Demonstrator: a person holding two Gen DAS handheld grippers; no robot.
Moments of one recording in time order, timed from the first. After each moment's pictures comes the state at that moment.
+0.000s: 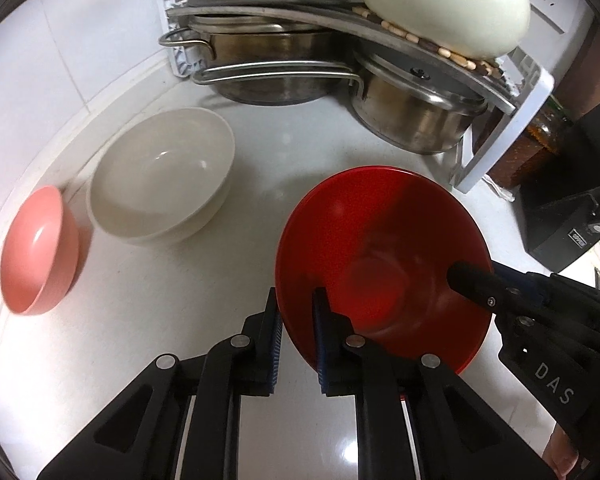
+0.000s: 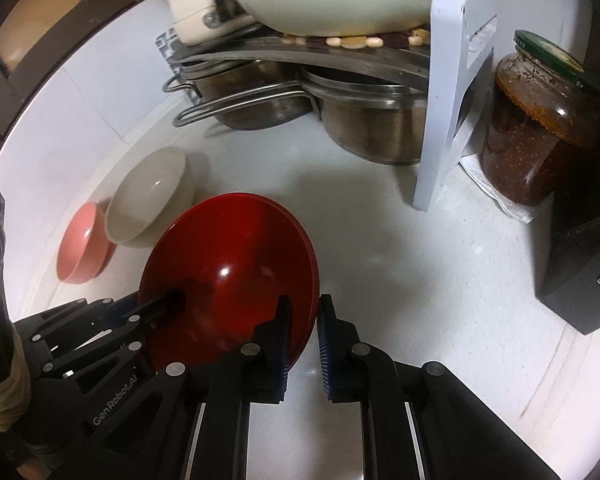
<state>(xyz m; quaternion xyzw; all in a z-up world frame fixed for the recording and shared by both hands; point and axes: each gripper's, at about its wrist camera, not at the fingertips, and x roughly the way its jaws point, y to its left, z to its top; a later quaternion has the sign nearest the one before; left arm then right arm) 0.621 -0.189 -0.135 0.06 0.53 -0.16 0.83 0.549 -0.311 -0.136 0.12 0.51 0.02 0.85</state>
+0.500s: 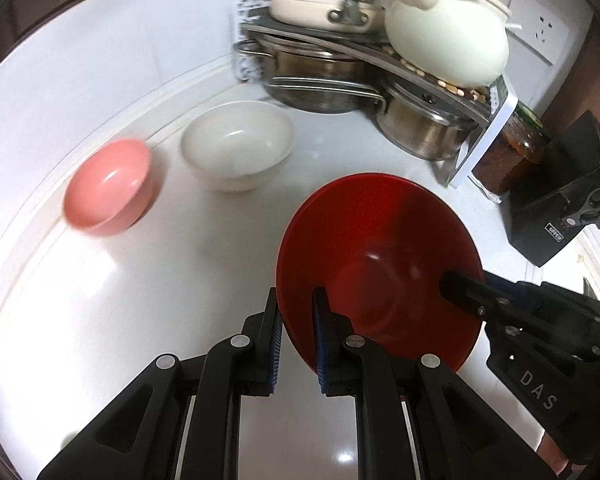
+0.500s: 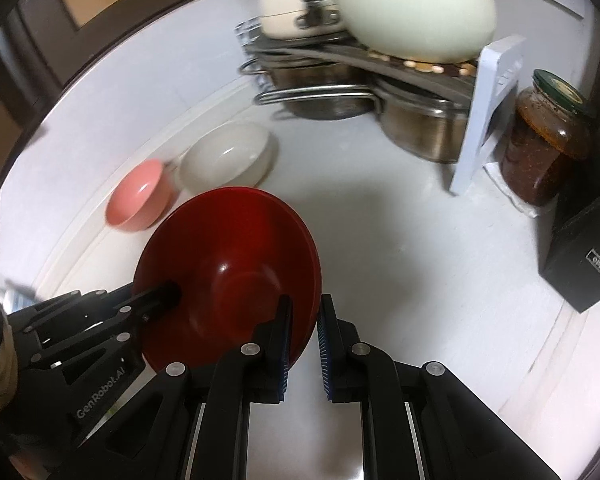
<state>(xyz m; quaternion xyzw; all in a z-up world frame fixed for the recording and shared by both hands) 0.539 -0.136 -0.096 0.02 0.51 -0.12 0.85 0.491 -0.263 -0.109 0.08 0.50 0.07 0.86</state>
